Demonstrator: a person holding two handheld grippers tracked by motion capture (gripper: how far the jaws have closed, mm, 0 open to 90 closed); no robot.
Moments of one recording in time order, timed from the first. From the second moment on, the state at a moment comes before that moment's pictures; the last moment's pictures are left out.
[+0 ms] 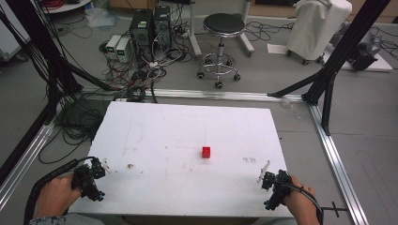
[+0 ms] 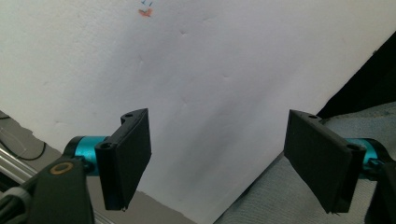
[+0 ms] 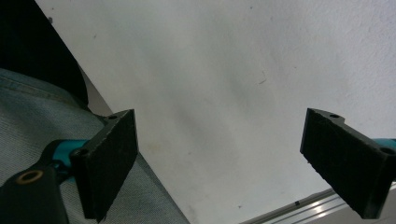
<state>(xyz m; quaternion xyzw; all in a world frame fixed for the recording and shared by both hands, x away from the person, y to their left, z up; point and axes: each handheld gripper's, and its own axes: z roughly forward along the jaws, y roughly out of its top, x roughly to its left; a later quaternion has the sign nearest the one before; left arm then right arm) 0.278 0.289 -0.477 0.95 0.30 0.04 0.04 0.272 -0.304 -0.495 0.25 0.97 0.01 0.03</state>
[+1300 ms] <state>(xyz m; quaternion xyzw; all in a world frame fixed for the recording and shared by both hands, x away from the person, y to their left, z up) 0.277 0.289 -0.471 0.95 0.30 0.04 0.06 0.353 -0.222 -0.451 0.18 0.98 0.04 0.06</state>
